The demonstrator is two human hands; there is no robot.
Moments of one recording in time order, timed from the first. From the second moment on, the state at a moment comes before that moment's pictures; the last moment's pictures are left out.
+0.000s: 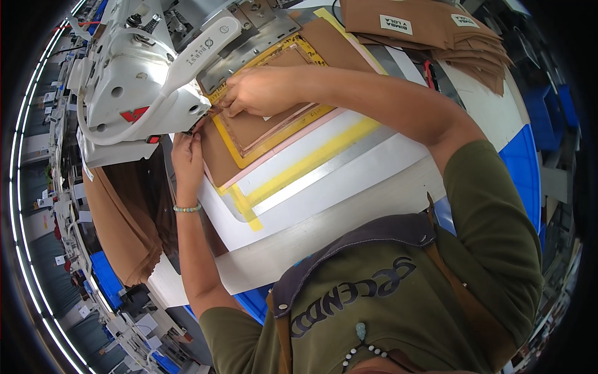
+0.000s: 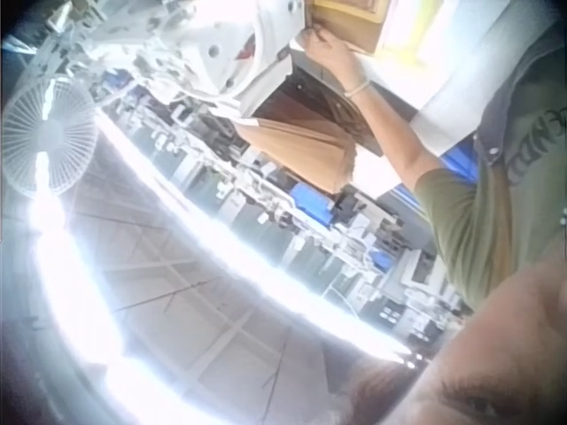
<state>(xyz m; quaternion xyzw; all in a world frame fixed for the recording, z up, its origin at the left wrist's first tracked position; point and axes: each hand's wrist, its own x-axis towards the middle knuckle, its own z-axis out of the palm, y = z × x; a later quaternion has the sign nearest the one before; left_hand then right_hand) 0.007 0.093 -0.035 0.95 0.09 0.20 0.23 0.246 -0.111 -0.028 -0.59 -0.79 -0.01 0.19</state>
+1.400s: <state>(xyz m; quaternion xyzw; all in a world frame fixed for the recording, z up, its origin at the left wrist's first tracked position) 0.042 -0.012 -0.015 0.98 -0.06 0.12 0.13 0.273 -0.246 -0.020 -0.72 -0.67 -0.15 0.13</state>
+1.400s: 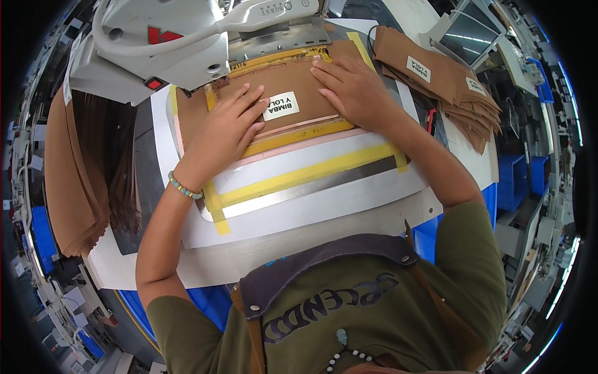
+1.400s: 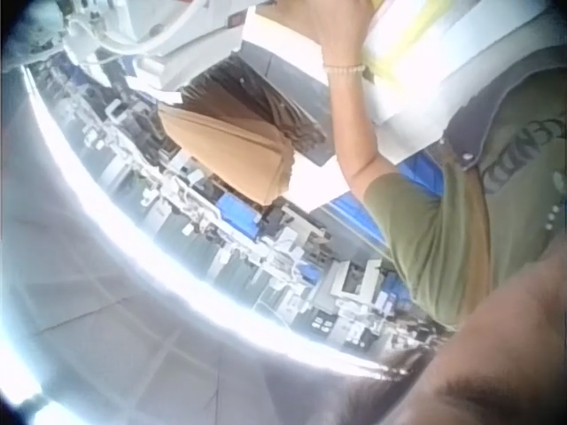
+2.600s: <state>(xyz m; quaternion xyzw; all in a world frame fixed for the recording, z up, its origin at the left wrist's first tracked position) 0.032 -0.010 -0.029 0.98 -0.01 0.13 0.17 0.228 -0.164 -0.045 -0.62 -0.72 -0.25 0.19</state>
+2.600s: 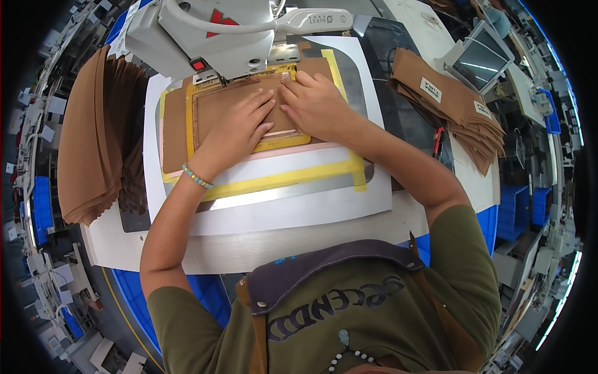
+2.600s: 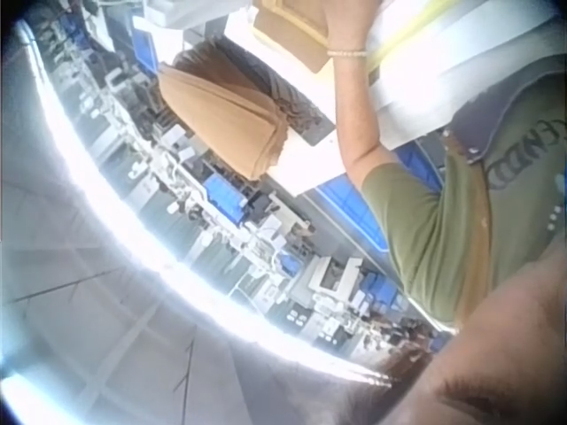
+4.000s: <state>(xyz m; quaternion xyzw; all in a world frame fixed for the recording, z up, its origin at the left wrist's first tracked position) -0.033 0.017 -0.006 0.97 -0.05 0.07 0.22 0.175 -0.193 -0.017 -0.56 -0.78 0.03 0.29</state>
